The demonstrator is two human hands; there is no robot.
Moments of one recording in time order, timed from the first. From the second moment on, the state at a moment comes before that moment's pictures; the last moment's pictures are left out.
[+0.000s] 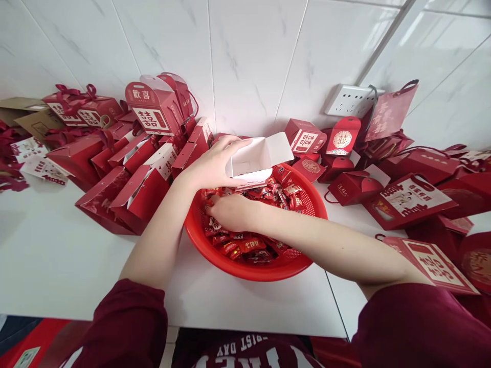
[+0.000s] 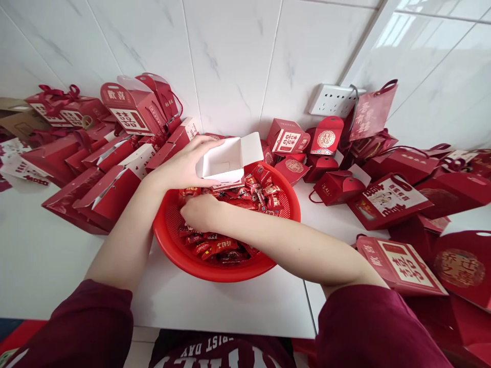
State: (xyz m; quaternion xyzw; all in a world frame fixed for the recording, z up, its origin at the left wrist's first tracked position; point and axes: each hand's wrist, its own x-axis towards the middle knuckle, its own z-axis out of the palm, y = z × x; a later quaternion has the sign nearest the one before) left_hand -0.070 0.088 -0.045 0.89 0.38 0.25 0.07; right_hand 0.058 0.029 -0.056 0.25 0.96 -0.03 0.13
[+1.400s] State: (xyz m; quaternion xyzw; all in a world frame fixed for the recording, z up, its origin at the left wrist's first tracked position) left_hand -0.064 0.071 -0.020 0.88 0.40 0.26 -0.04; right_hand 0.214 0.039 -0.027 0.40 0.77 -0.17 -0.46
